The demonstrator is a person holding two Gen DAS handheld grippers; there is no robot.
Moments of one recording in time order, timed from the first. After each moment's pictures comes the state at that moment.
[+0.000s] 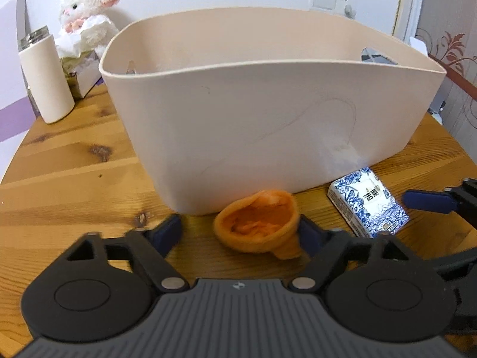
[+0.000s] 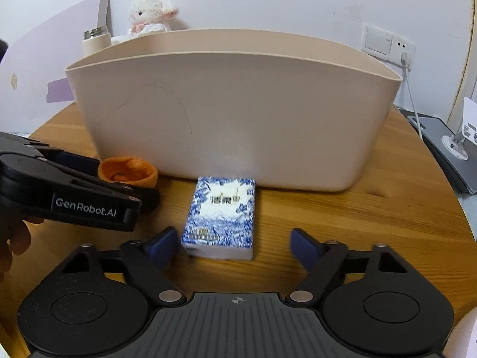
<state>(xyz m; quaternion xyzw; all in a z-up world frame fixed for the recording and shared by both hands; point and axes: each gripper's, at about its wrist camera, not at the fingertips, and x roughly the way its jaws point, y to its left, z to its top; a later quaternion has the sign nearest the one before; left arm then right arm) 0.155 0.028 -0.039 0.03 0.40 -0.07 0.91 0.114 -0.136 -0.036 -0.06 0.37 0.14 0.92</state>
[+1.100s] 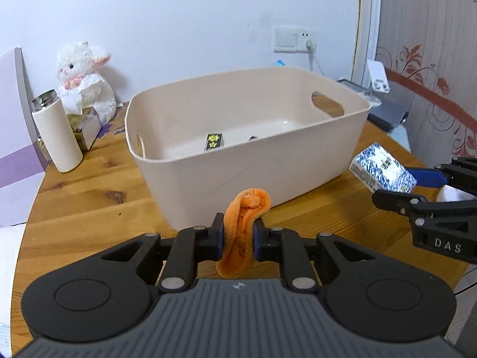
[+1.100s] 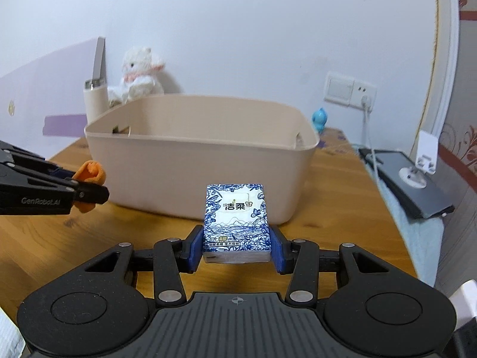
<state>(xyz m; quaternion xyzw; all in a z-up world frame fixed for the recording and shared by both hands) 0.093 0.021 0.028 0.06 0.33 -0.12 0.93 0.061 -0.174 0.030 -0.05 0.28 0.10 0.95</state>
